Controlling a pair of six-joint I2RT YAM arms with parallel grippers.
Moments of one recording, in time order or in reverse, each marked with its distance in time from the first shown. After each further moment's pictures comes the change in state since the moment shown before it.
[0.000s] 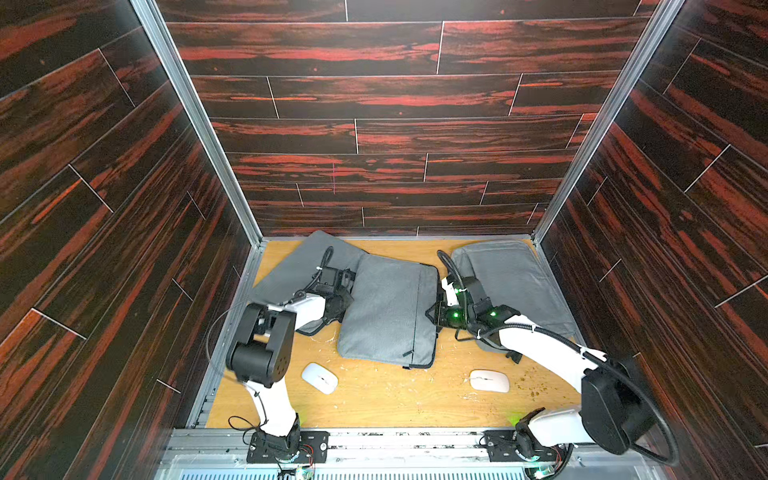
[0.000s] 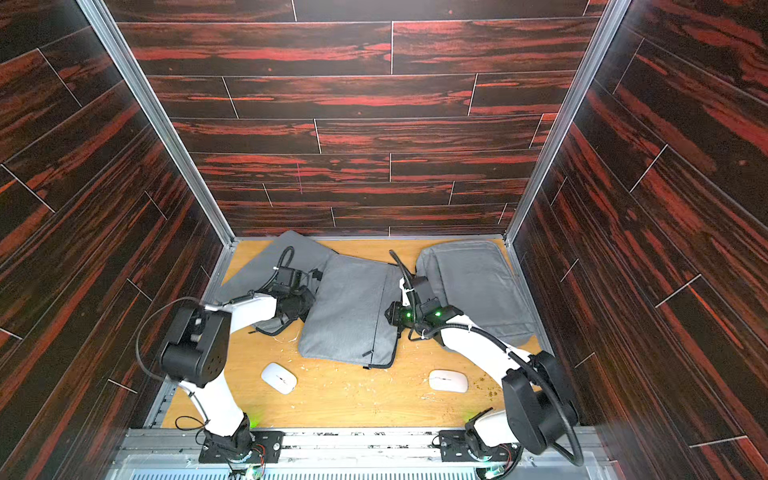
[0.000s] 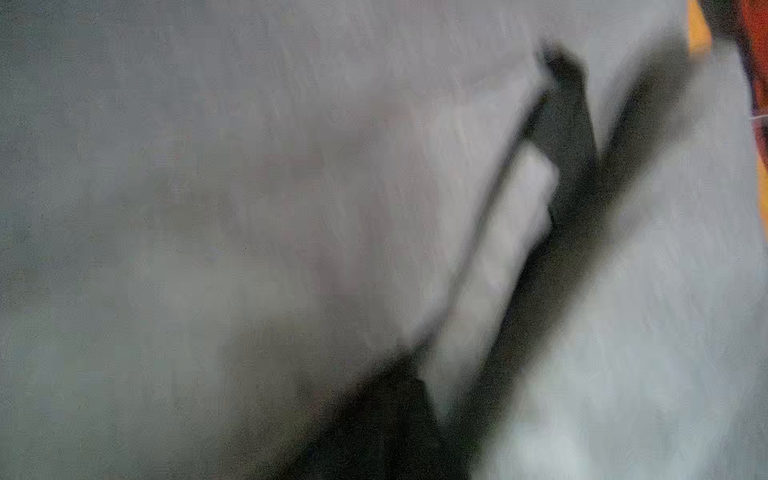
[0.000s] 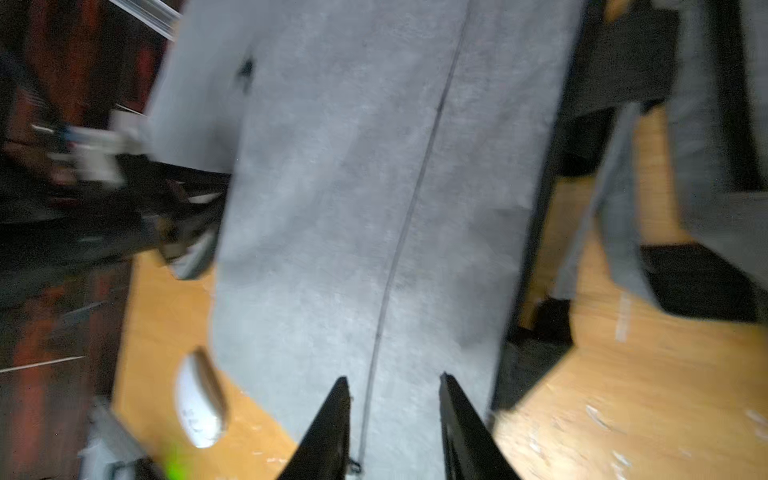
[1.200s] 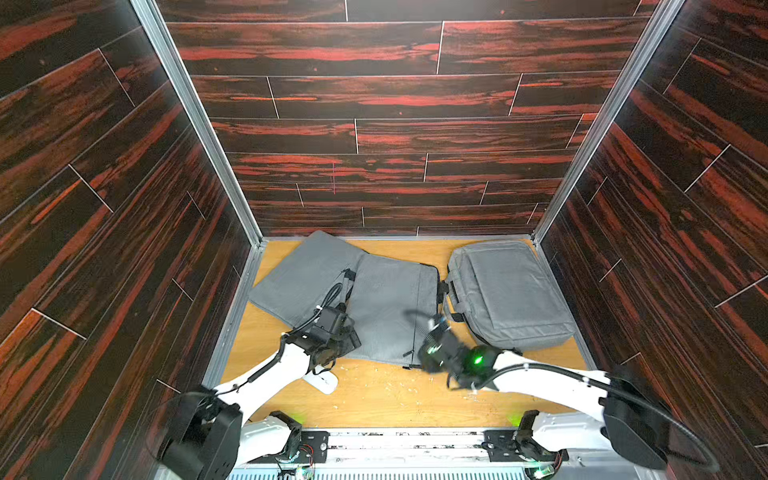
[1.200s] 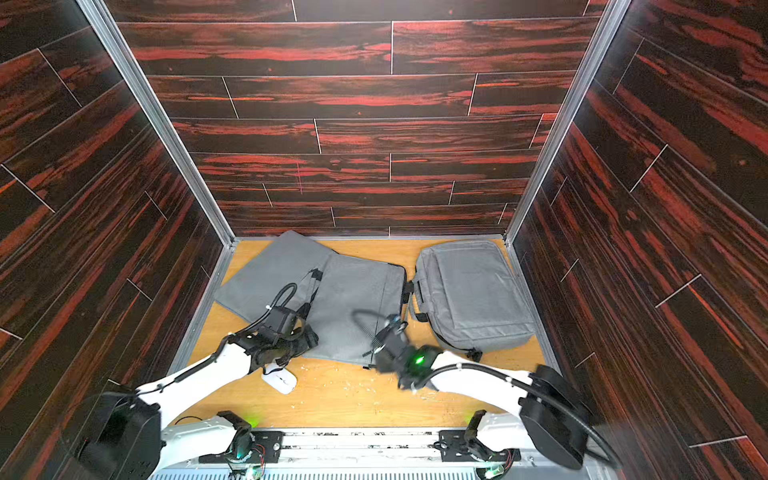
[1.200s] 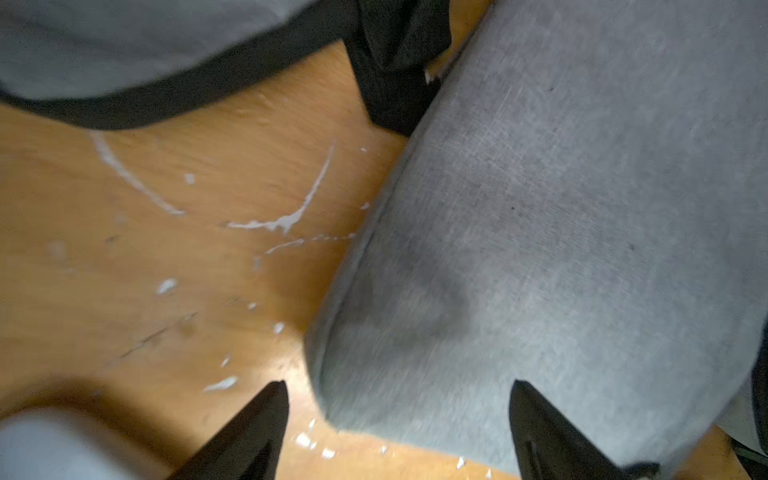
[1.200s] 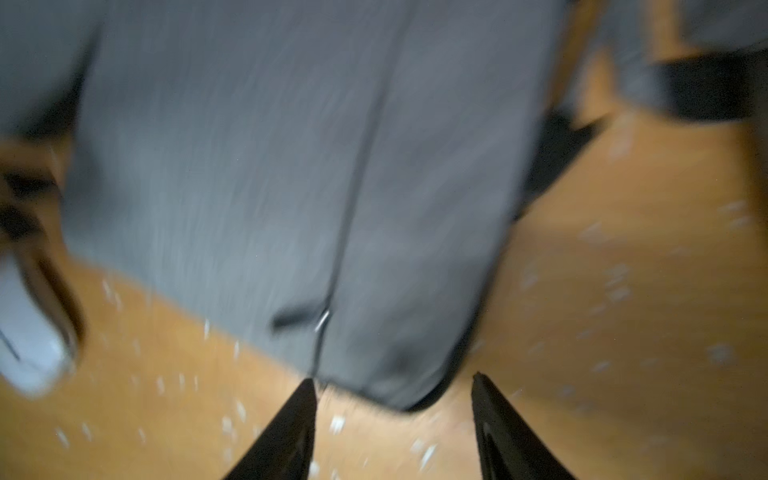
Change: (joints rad) left arm -0.203 -0.519 -0.417 -0.164 -0.020 -0.045; right arm 0.335 -0.118 -0.201 -0.041 0.378 0.167
